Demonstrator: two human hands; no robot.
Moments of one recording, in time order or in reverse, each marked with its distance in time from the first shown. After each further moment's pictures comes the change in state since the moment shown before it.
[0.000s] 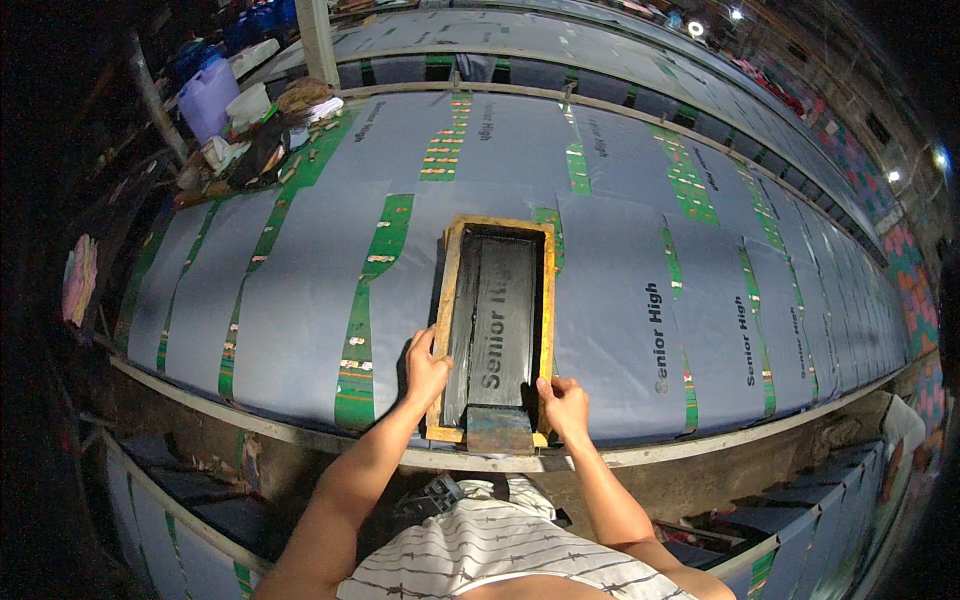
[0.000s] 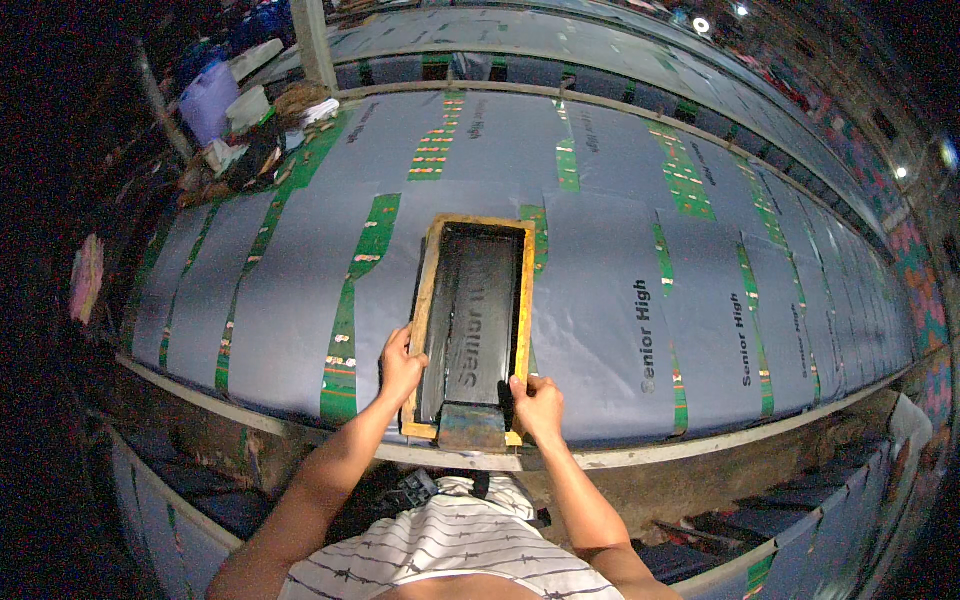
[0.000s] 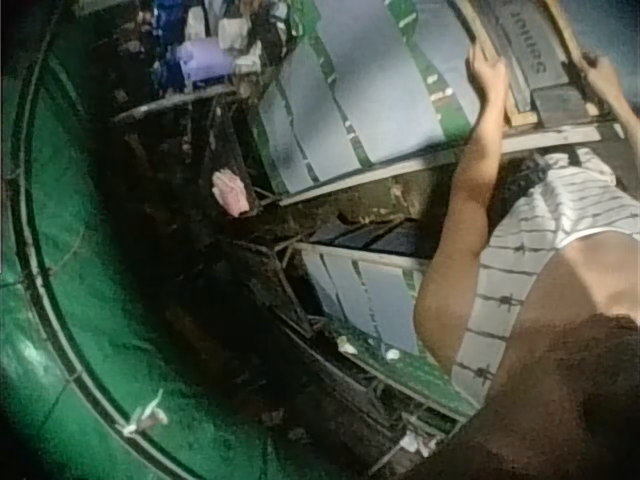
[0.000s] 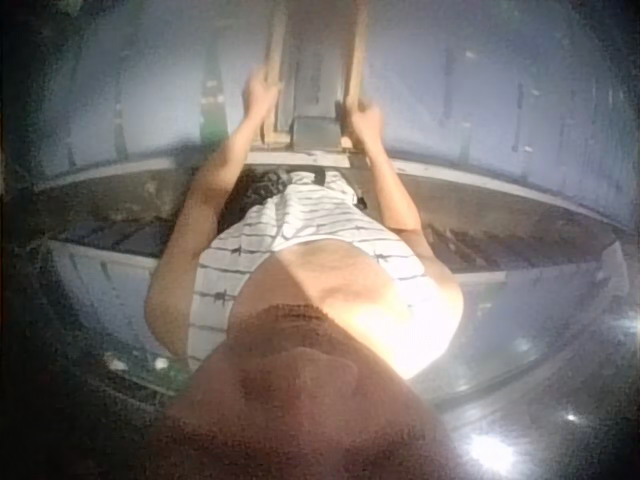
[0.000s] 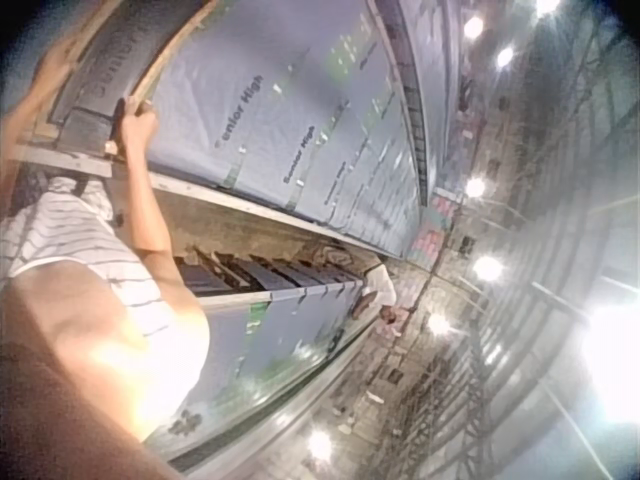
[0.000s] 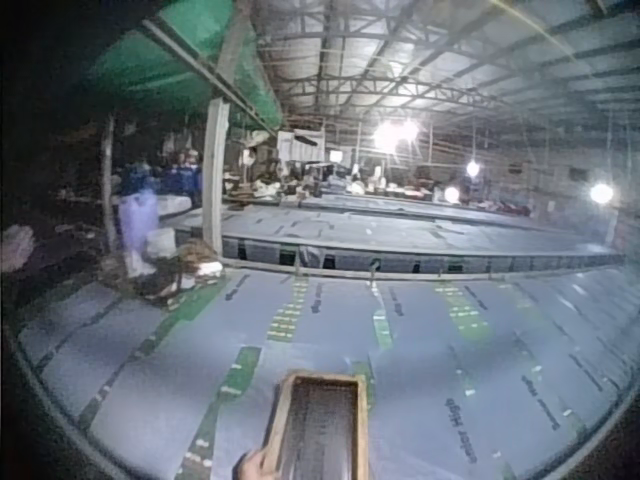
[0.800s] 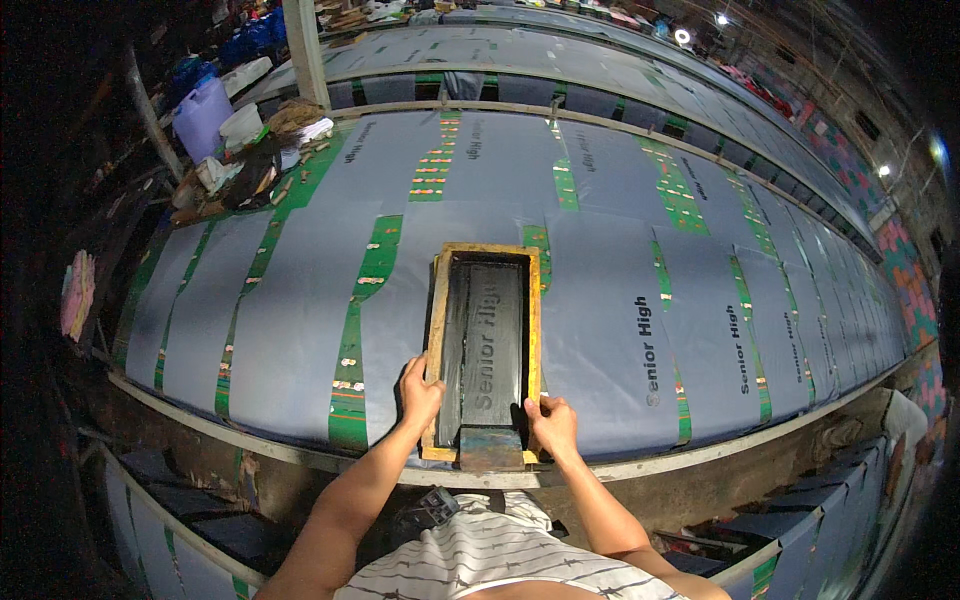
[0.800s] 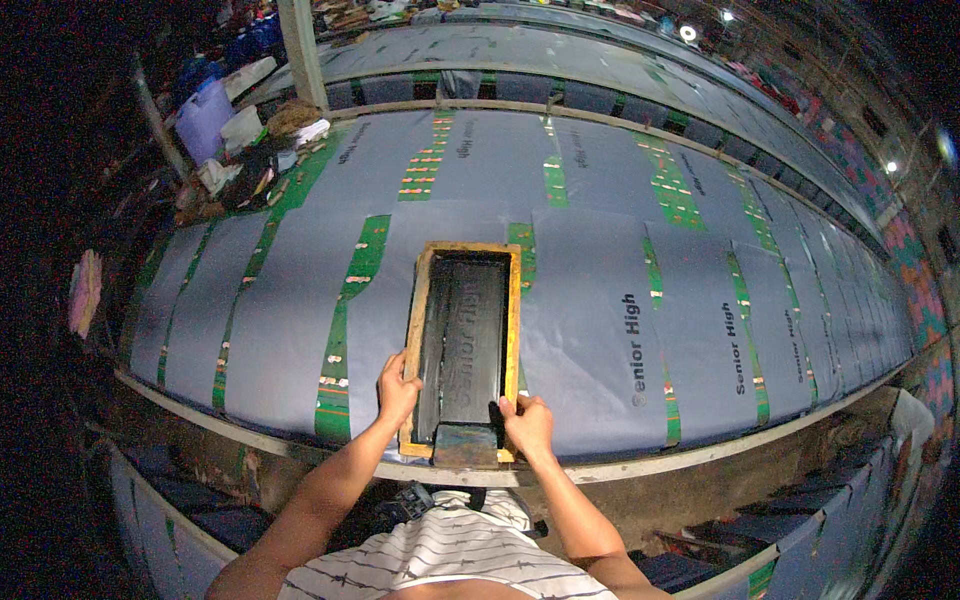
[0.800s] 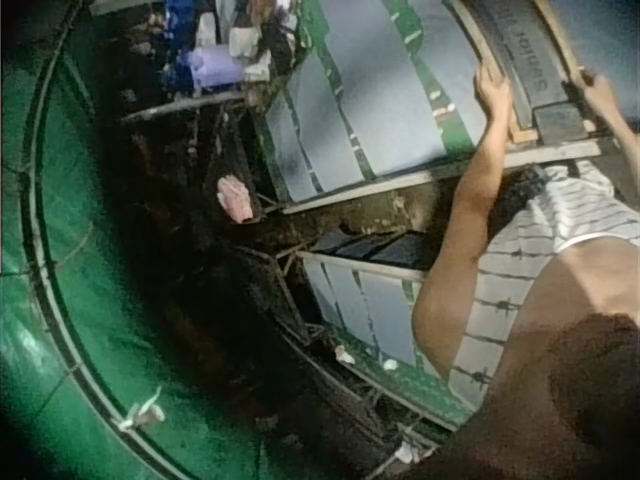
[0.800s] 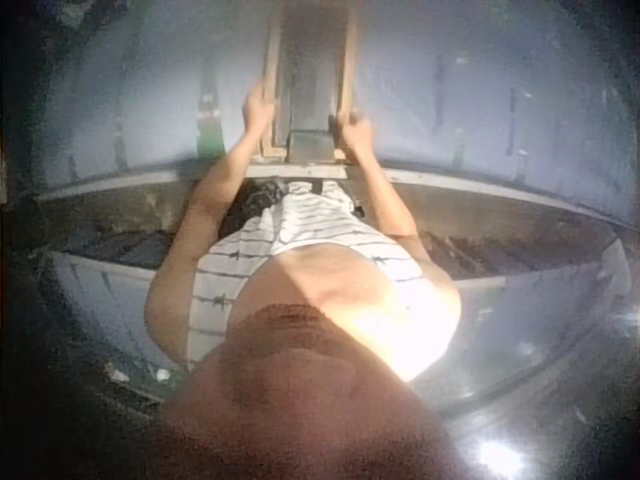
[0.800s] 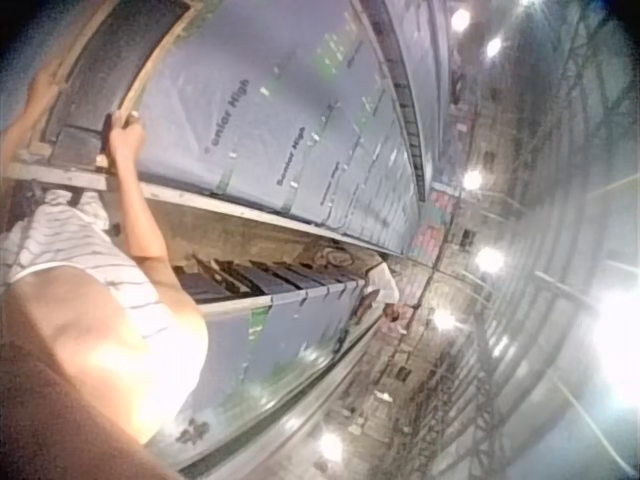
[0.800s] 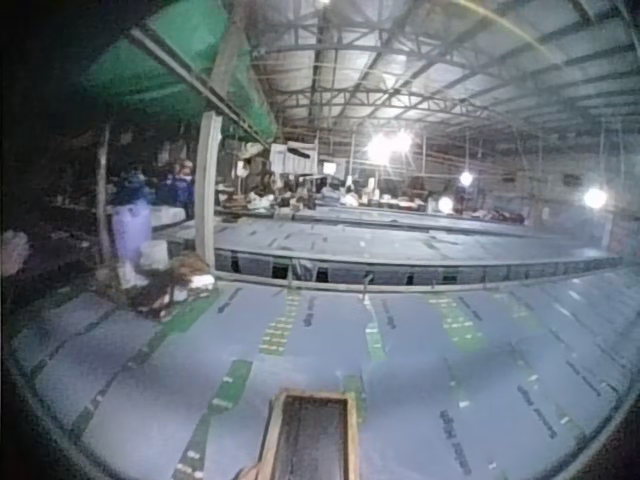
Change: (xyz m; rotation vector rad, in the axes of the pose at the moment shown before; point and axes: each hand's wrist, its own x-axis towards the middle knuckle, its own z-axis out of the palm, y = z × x) left_hand -0.009 -0.012 0.010 0.094 0.053 0.008; right_hand 0.000 -0.002 -0.002 -0.056 -0.051 0.034
